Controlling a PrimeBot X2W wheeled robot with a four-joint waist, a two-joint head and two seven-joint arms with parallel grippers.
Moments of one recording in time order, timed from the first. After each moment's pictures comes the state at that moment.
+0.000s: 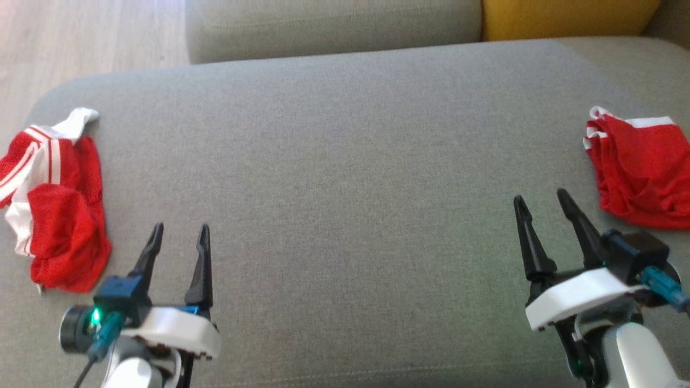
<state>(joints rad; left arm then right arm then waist) -0.03 0.30 -0.37 0.08 -0.36 0.24 -0.24 -0.03 -0.10 0.08 0.02 0.18 0.13 0.04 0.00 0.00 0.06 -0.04</state>
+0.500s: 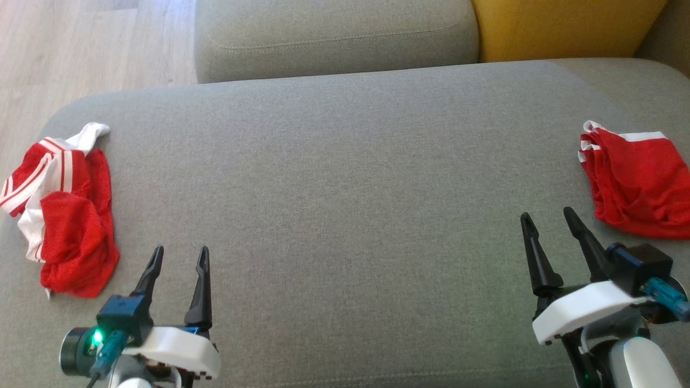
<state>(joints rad) 0.04 0.31 -0.37 0.07 -0.36 0.26 -0.24 0.02 -0.10 0.05 0.01 0.18 0.13 0.07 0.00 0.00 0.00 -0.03</state>
